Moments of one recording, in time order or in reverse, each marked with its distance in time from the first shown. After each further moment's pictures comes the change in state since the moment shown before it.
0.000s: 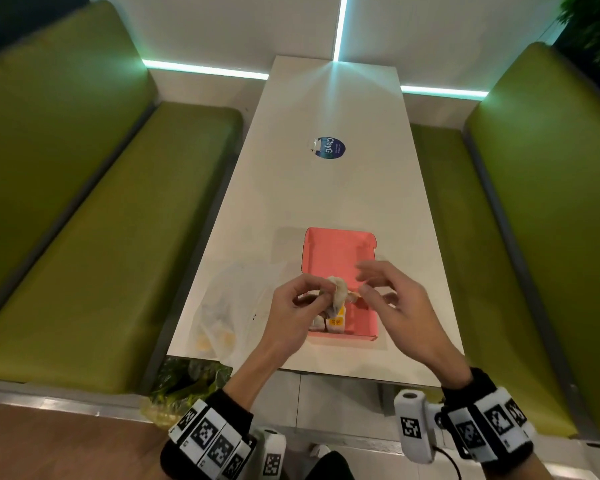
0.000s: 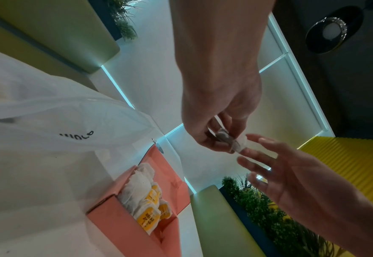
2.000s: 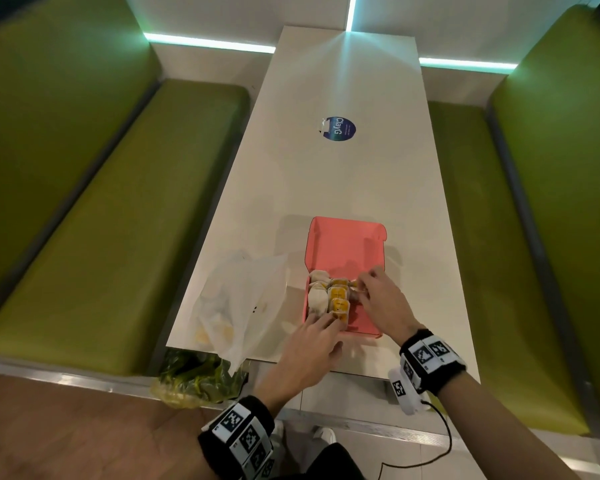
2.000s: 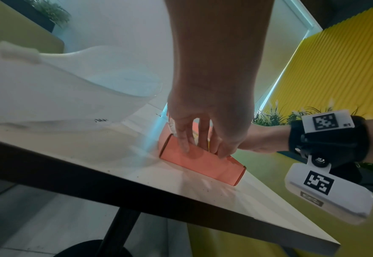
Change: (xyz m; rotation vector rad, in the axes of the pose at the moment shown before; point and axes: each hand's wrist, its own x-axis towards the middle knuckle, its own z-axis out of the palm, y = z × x) left_hand -0.008 -0.113 -0.002 1.265 -0.395 0.151; right_hand 0.050 0.124 0.038 -0.644 -0.206 0.174
